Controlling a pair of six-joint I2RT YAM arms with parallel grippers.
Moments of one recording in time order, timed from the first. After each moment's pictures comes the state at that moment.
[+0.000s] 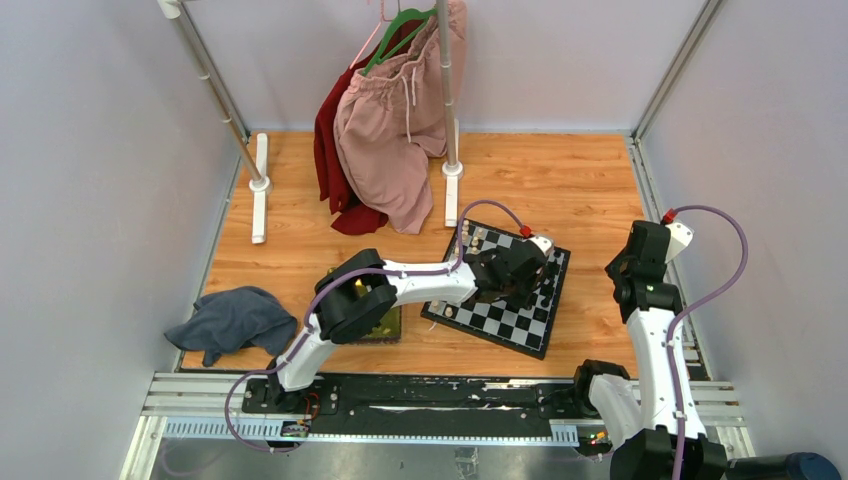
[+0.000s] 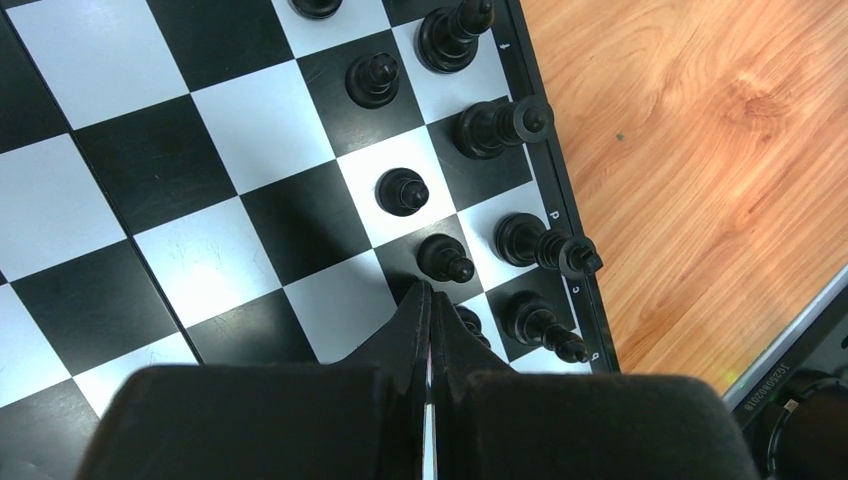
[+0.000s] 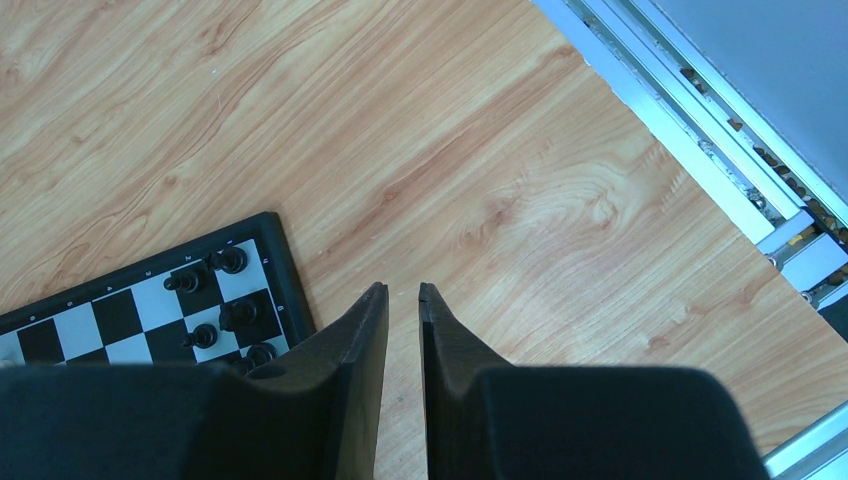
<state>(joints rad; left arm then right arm) -1.15 2.17 1.58 -0.19 -0.08 -0.51 -0.19 0.80 0.66 -0.53 0.31 0.43</state>
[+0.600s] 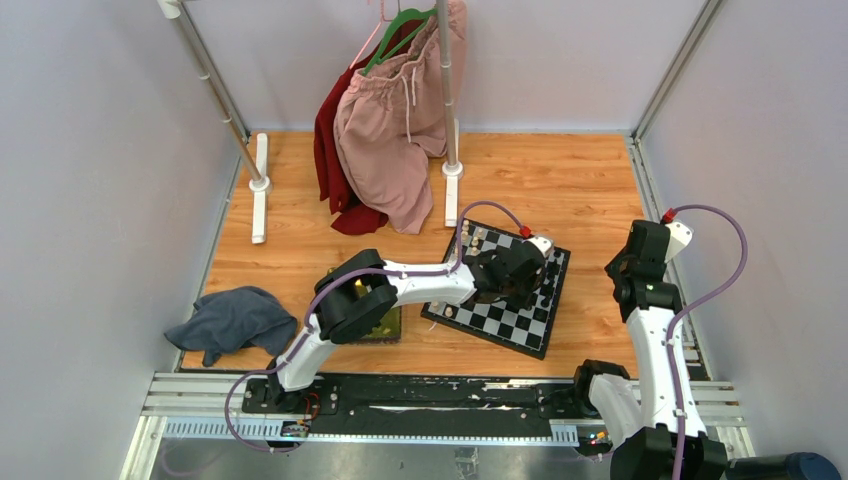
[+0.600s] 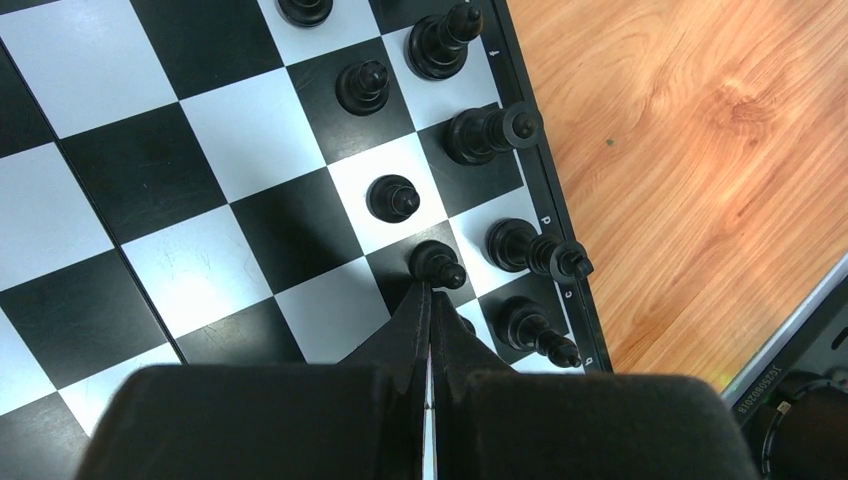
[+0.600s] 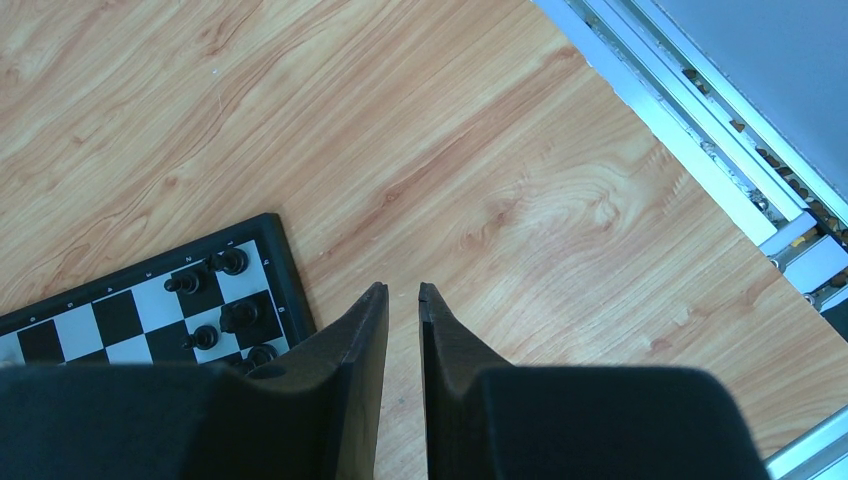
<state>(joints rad) -1.15 2.17 1.56 -0.15 -0.07 -0.51 -0.19 0.81 0.66 -0.52 0.31 0.42</state>
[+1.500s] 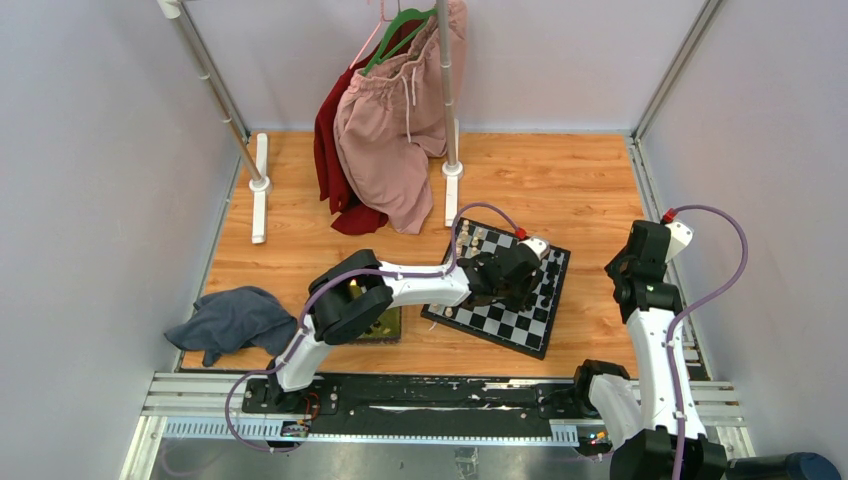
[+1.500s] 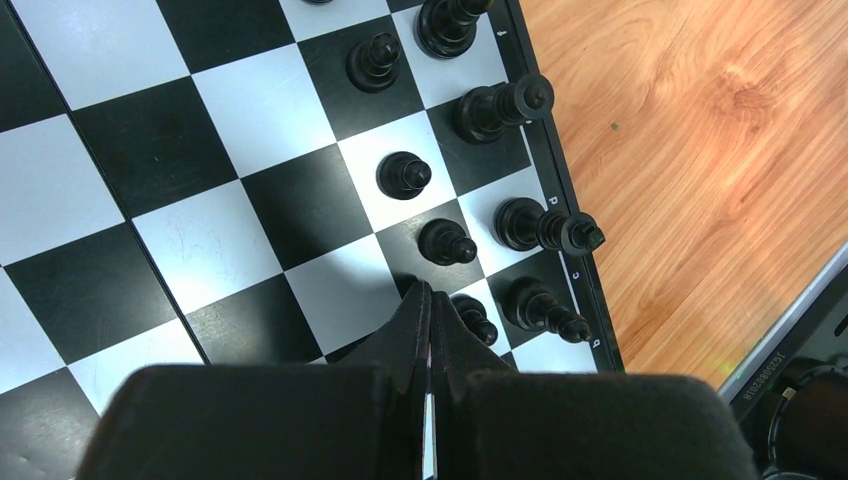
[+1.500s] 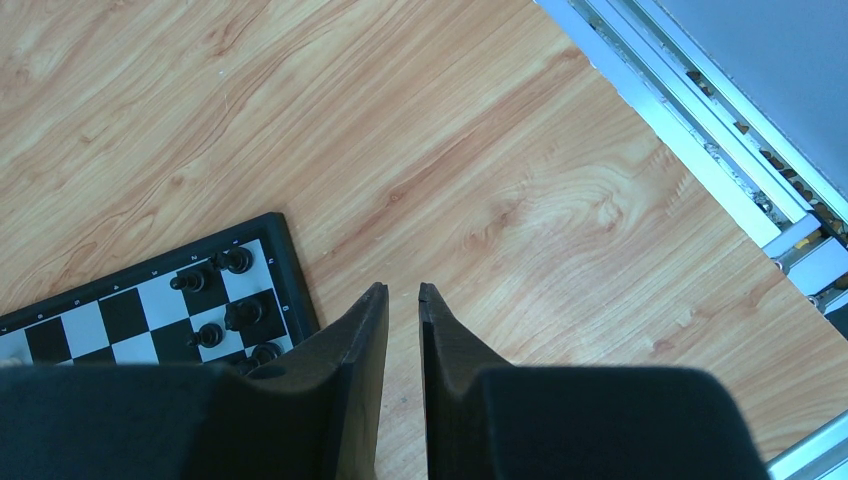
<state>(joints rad) -1.15 2.14 1.49 -0.10 -0.07 -0.51 -0.19 0.80 0.66 -0.52 0.30 0.42</state>
